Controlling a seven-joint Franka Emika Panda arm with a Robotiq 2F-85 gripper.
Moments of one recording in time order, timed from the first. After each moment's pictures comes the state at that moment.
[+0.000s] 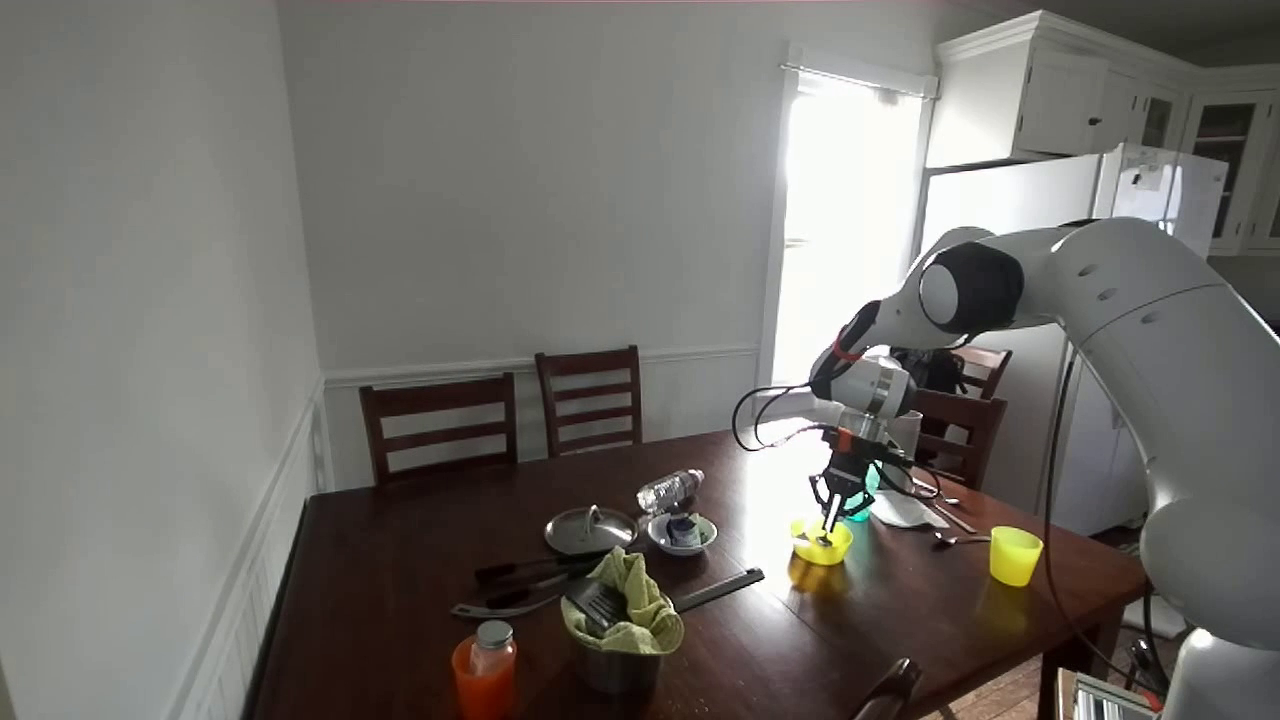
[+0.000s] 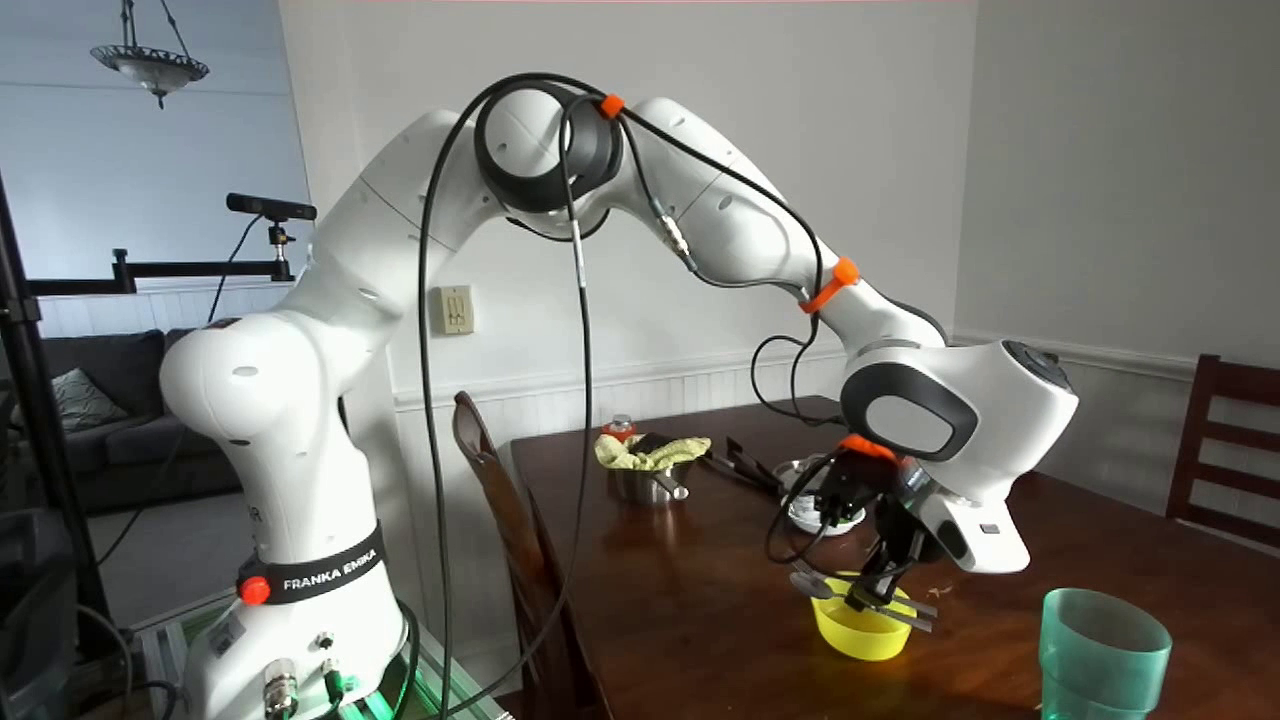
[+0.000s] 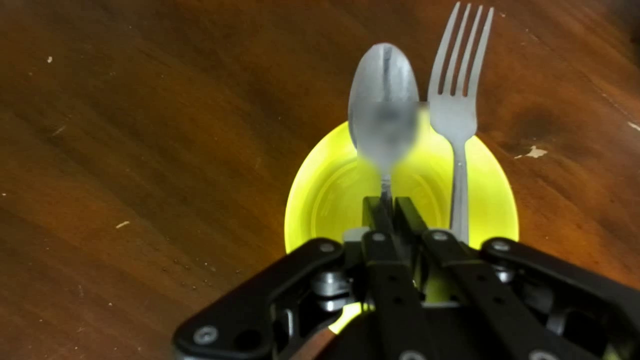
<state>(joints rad) -0.66 0.77 -0.24 -1.62 0.56 1.99 0.18</state>
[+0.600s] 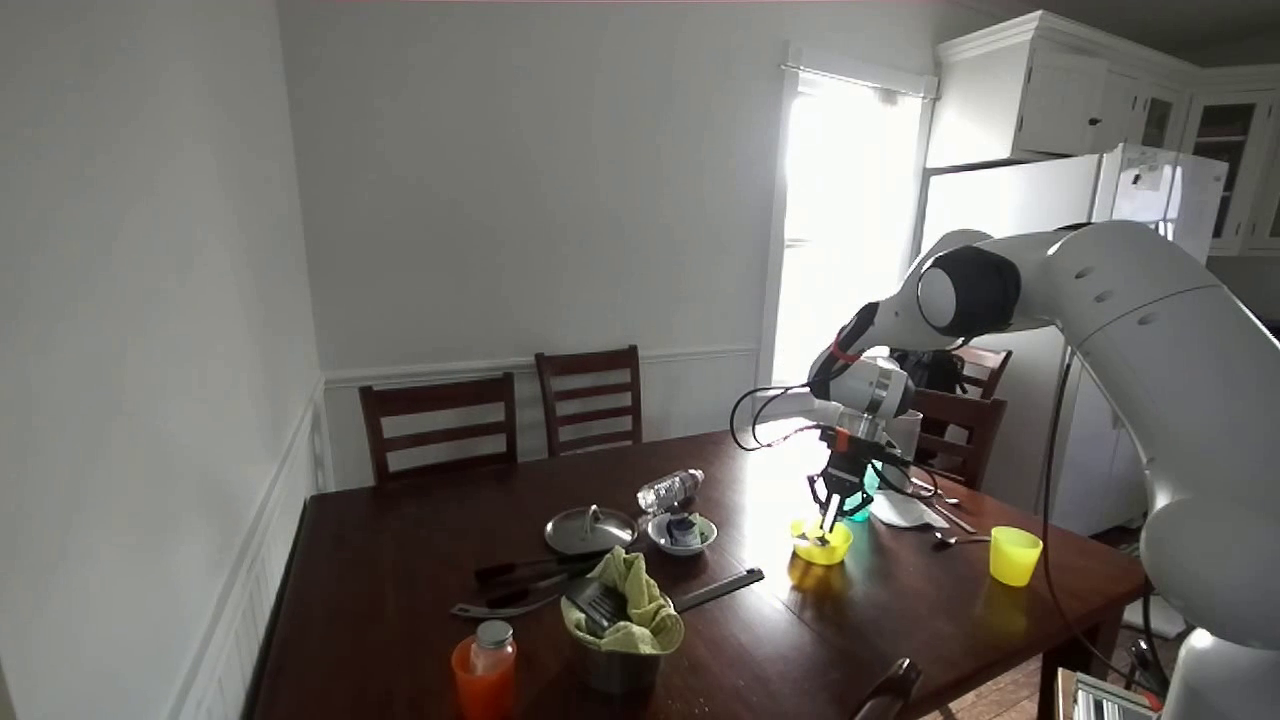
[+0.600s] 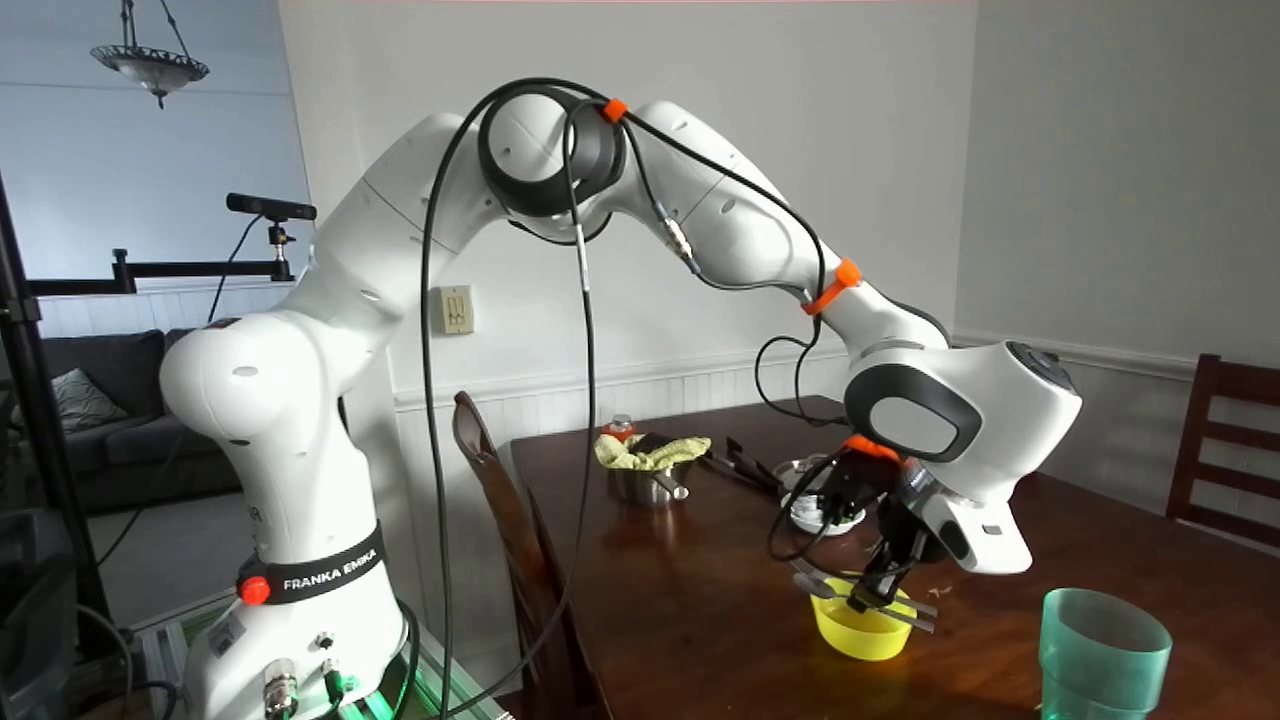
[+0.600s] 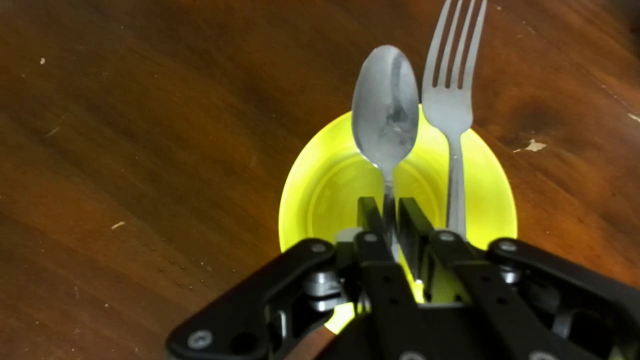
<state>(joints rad) -0.66 0.78 -0.24 -1.60 0.56 1.99 0.21</state>
